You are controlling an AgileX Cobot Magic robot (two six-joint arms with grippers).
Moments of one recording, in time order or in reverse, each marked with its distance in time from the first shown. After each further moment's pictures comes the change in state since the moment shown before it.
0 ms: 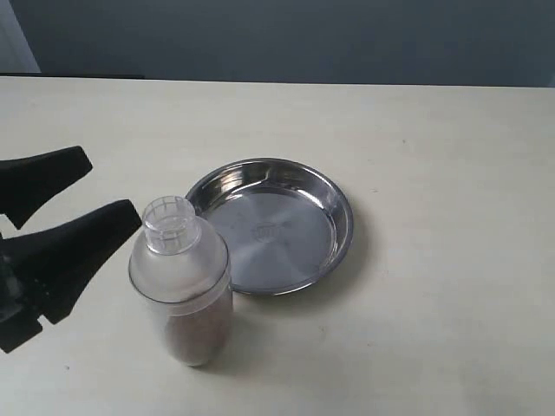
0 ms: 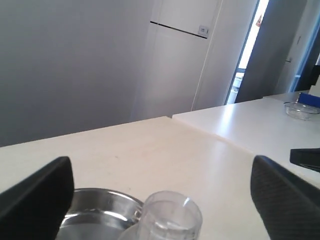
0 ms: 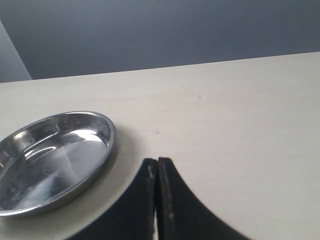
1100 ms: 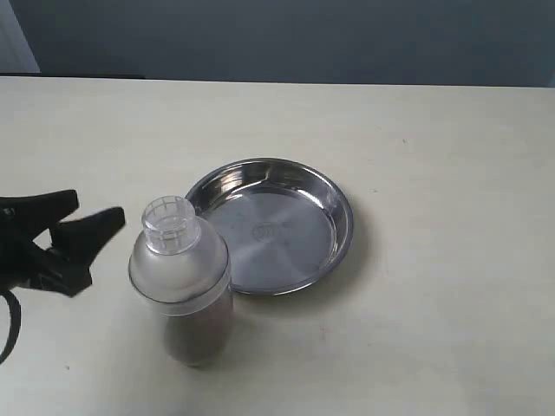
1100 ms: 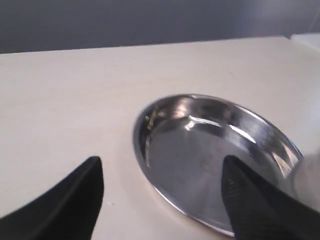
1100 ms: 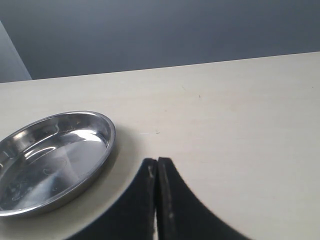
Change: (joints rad) left arm -0.001 0.310 0.003 -0.285 0.243 0.351; right arm 0.000 0.000 0.000 0.000 0.000 0.000
